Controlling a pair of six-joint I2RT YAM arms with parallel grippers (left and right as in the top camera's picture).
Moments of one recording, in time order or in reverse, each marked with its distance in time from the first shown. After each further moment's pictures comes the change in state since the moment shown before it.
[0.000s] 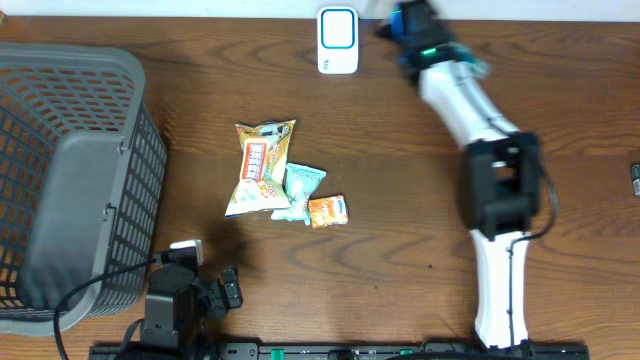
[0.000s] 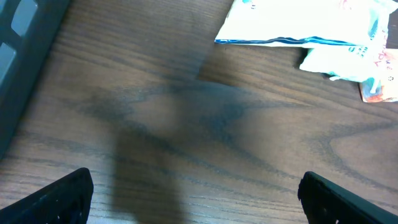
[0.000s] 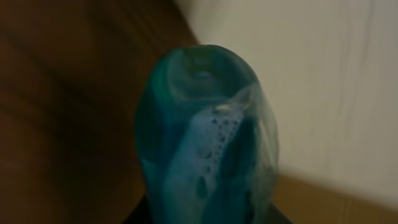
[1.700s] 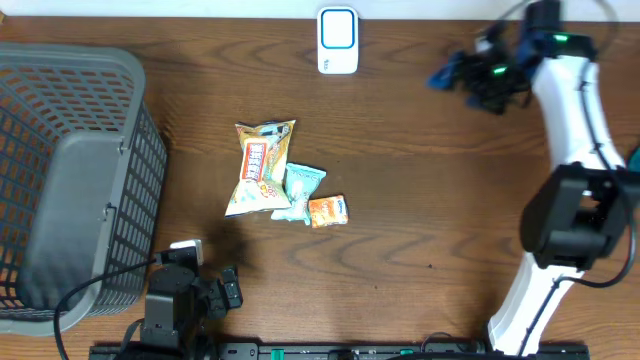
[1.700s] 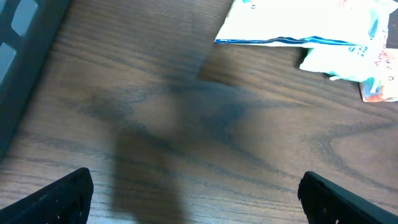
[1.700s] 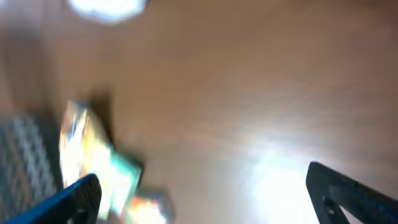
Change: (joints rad) left arm 0.000 0.000 0.000 0.000 0.000 0.000; right arm -0.251 -0.270 -0.115 -0.651 -1.180 1.012
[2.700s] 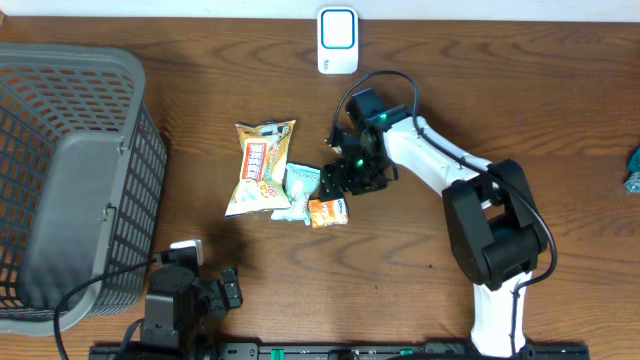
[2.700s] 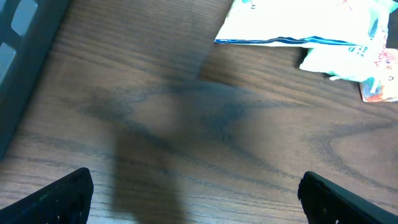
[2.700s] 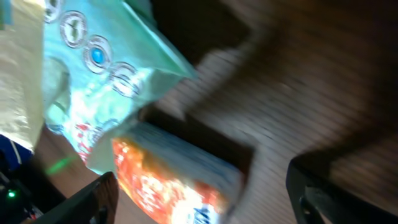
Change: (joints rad) left arm 0.000 0.000 0.000 0.000 0.000 0.000; right arm 0.537 -0.006 -0.452 0.234 0.066 -0.054
